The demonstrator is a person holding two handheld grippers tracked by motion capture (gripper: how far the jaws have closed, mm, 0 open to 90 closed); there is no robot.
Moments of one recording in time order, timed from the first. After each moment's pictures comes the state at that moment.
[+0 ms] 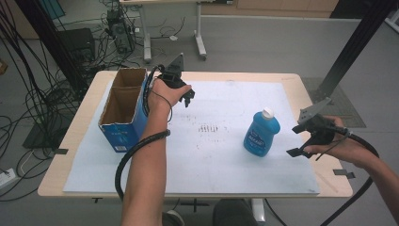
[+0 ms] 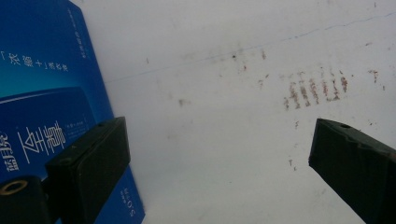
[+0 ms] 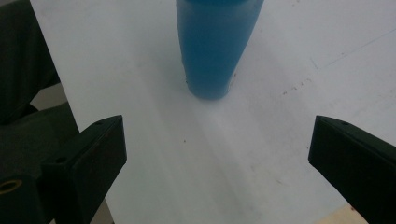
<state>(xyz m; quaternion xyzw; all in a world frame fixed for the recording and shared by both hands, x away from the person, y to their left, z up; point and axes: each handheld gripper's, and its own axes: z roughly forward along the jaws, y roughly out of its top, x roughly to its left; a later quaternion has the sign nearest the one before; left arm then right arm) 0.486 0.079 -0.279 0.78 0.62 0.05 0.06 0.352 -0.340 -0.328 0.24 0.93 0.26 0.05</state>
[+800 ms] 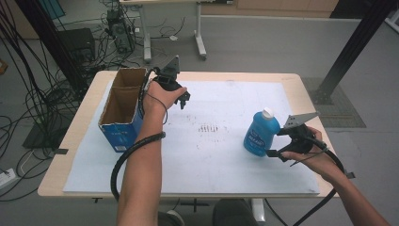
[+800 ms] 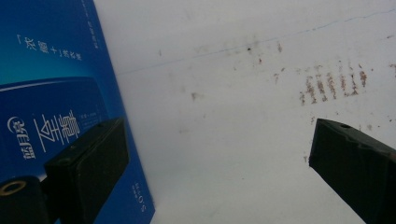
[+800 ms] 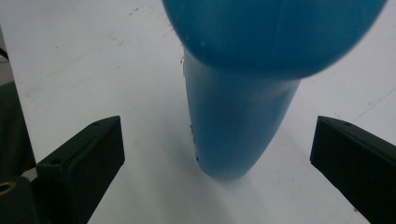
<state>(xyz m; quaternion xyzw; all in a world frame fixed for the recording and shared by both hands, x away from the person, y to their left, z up) 0.482 0.088 -0.282 0.78 0.62 0.06 0.05 0.348 -0.307 -0.372 0.28 0.88 0.38 0.09</state>
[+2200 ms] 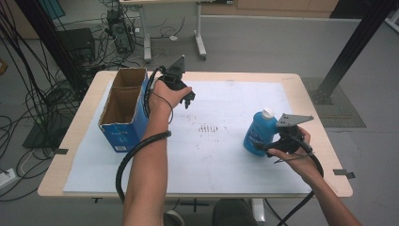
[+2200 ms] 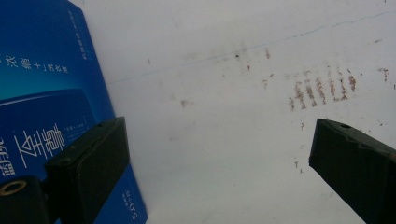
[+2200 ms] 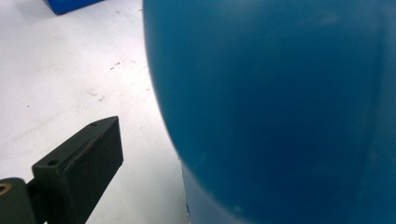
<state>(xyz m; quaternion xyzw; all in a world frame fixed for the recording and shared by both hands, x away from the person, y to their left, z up) 0.486 0.074 -0.282 0.79 0.61 0.06 0.05 0.351 -0.283 -0.382 0.30 0.83 0.45 0.15</state>
